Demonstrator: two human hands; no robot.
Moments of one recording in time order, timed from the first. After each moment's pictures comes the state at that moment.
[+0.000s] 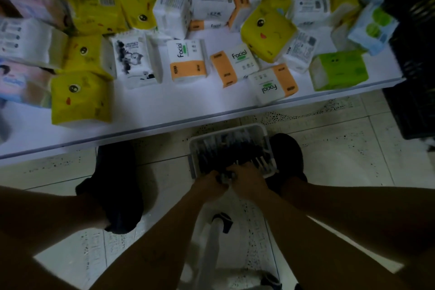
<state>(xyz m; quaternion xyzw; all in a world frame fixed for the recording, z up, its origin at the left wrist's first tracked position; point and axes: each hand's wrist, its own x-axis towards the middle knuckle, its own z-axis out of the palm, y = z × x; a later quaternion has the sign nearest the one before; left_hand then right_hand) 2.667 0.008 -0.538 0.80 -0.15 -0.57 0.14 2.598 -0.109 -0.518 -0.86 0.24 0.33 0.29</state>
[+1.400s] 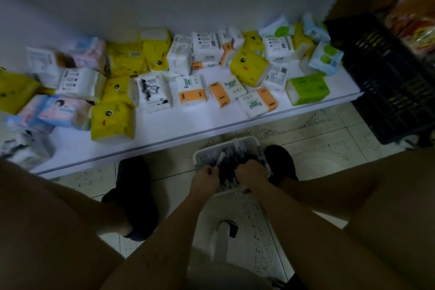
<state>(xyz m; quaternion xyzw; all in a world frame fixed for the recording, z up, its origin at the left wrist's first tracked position) 2.652 0.034 -0.430 0.83 -0.01 -0.40 0.38 2.606 -0.086 -0.410 -0.77 0.43 0.28 0.37</state>
